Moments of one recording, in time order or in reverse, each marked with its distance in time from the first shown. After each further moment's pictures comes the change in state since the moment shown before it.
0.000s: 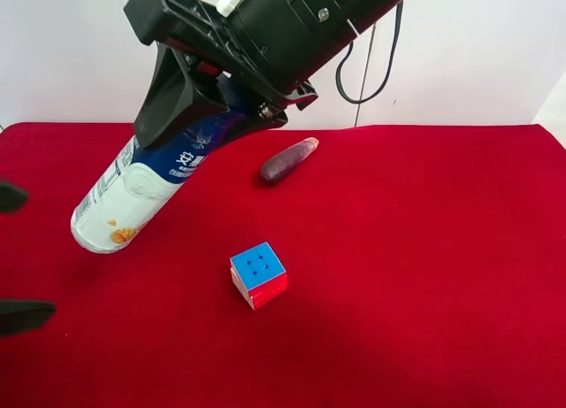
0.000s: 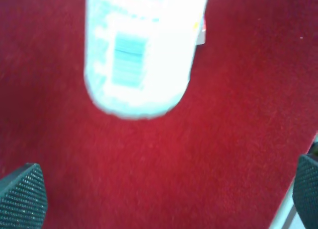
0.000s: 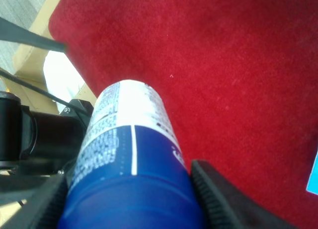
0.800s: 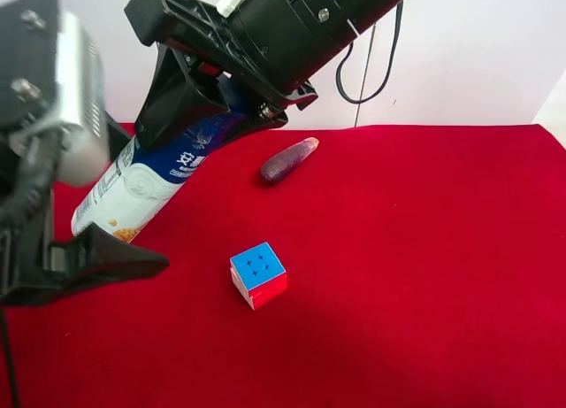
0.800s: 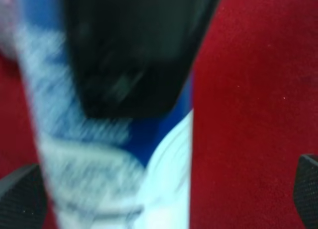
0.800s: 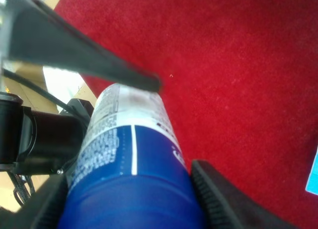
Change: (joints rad) left arm -0.132 0.299 -0.164 -0.045 -0.155 0.118; right arm 0.000 0.000 0.000 -0.001 0.000 -0.001
